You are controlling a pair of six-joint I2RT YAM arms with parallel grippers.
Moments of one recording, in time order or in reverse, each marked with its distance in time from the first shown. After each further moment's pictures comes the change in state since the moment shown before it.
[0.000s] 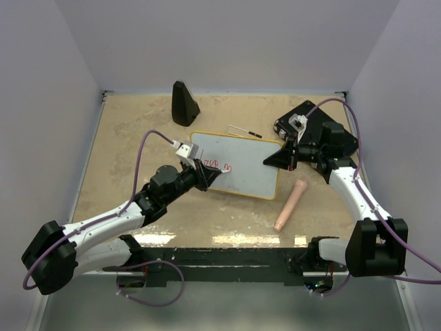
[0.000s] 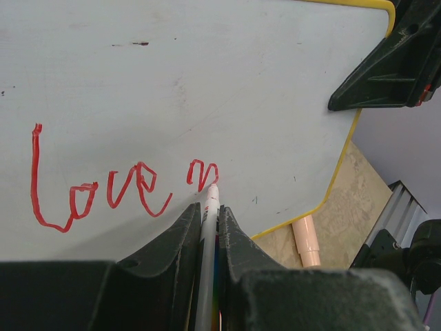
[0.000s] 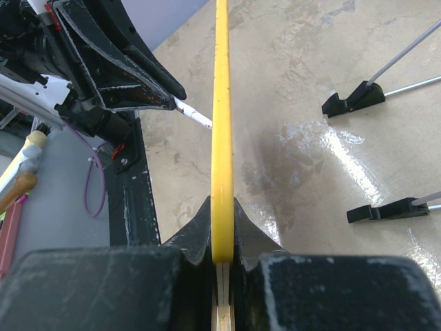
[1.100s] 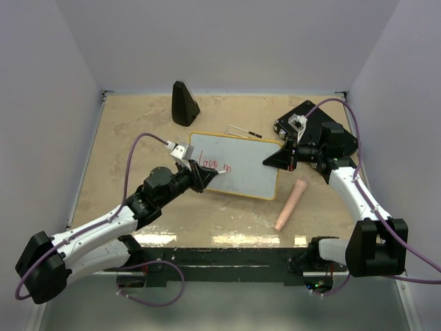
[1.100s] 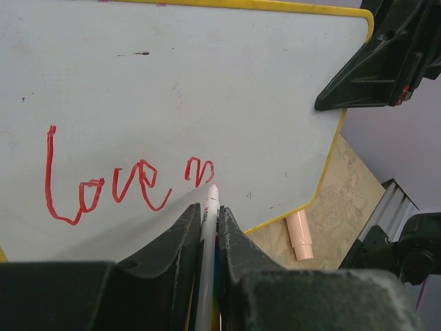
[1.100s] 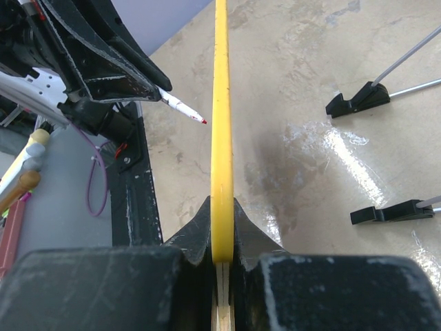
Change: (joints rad) left arm 0.000 -0.097 0.001 -0.089 0.004 0.004; right arm 0.000 0.000 0.000 0.000 -0.008 0.000
